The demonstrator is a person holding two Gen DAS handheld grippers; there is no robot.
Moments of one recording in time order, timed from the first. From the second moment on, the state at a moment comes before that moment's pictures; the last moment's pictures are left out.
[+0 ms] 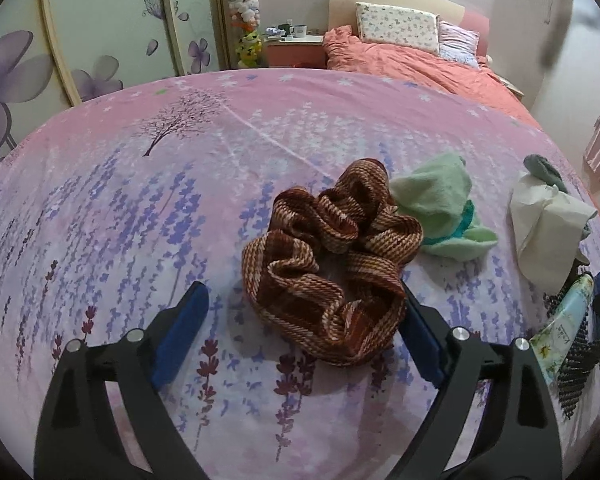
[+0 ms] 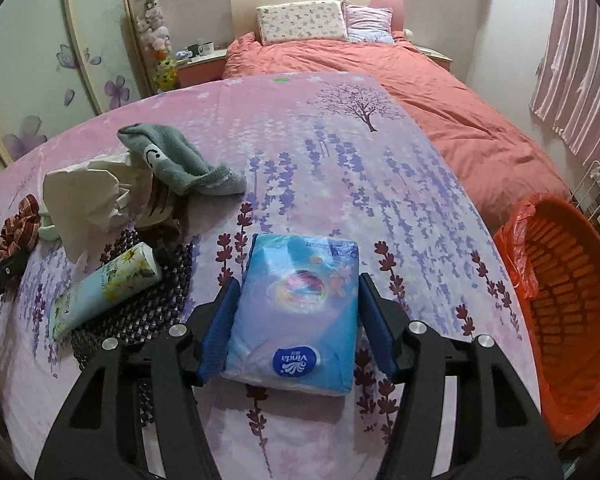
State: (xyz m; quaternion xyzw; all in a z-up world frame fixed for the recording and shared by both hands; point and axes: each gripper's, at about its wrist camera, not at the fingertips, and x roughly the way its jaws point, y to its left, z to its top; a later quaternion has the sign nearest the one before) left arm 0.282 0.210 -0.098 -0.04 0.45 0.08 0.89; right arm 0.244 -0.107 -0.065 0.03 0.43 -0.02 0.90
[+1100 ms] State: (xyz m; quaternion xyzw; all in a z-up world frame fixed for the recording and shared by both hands) left arm 0.284 0.219 -0.101 -0.05 0.46 0.09 0.88; right arm 0.248 -0.117 -0.070 0.04 0.45 -0.05 0.89
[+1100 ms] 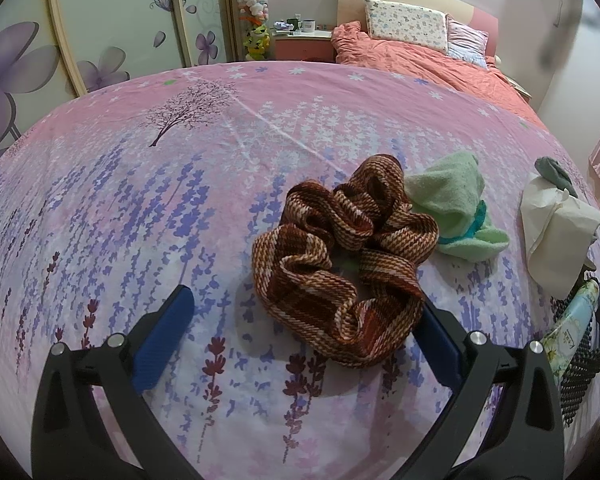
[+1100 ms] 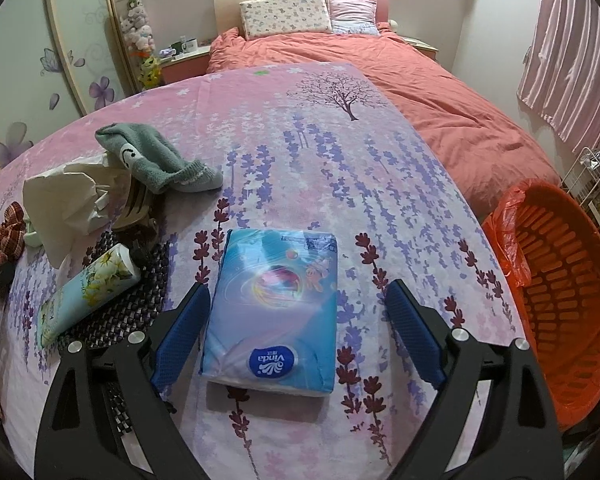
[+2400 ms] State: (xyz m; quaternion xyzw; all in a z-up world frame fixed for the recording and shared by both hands) left arm 0.287 0.201 -0.098 -0.01 0.45 0.04 0.89; right arm 0.247 -0.114 -0.069 0.03 0.44 -0.03 0.90
